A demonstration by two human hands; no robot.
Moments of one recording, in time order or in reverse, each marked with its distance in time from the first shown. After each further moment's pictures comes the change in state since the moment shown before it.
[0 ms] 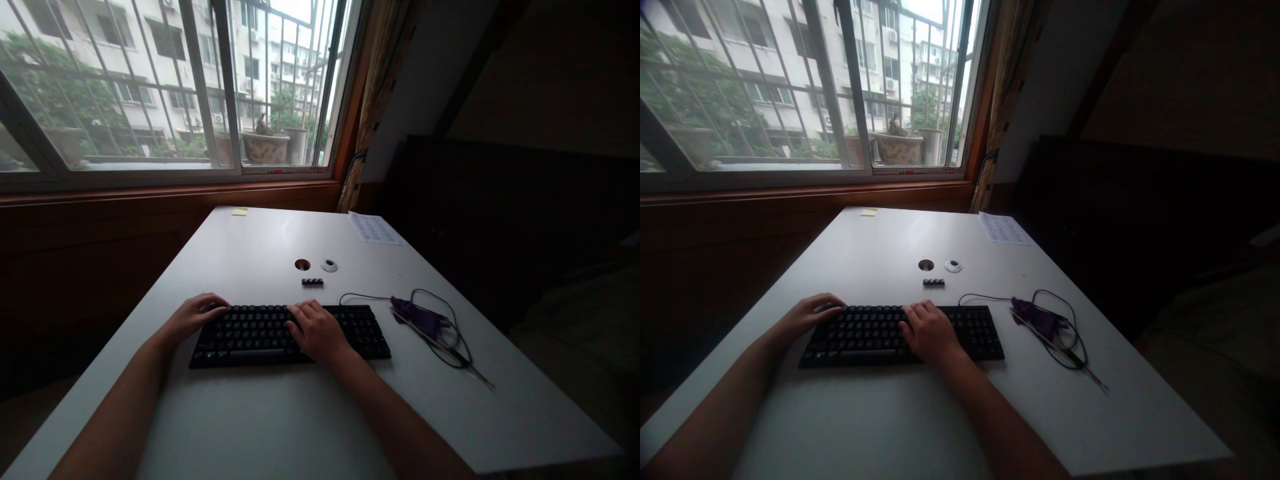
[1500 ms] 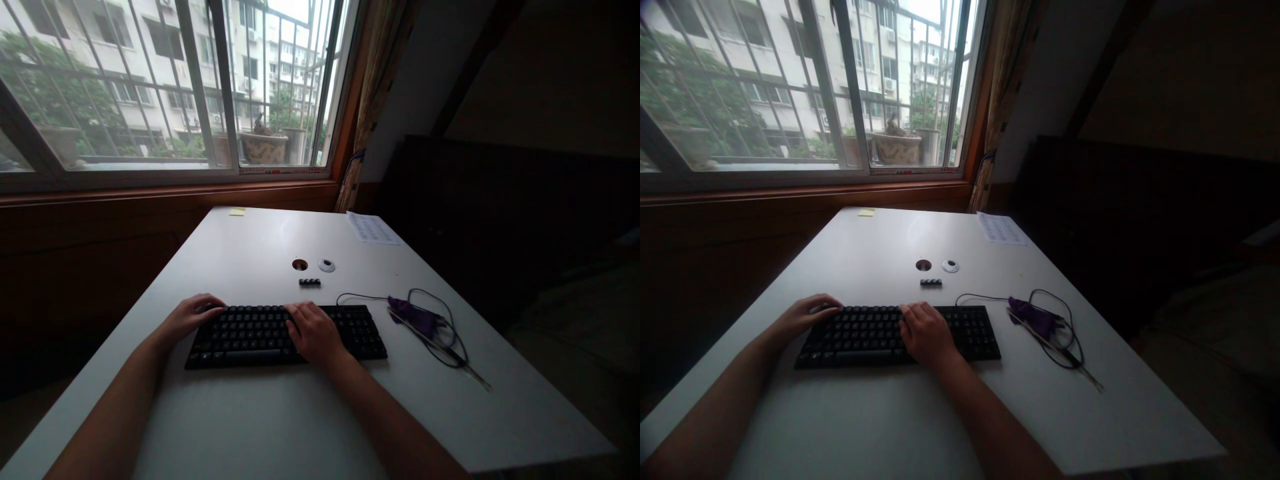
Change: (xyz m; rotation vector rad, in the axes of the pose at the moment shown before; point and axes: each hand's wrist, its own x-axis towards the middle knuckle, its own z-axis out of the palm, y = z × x) left_hand -0.001 0.001 0.000 -0.013 -0.016 -0.017; right_hand -0.002 -0.002 0.001 0.124 0.042 0.038
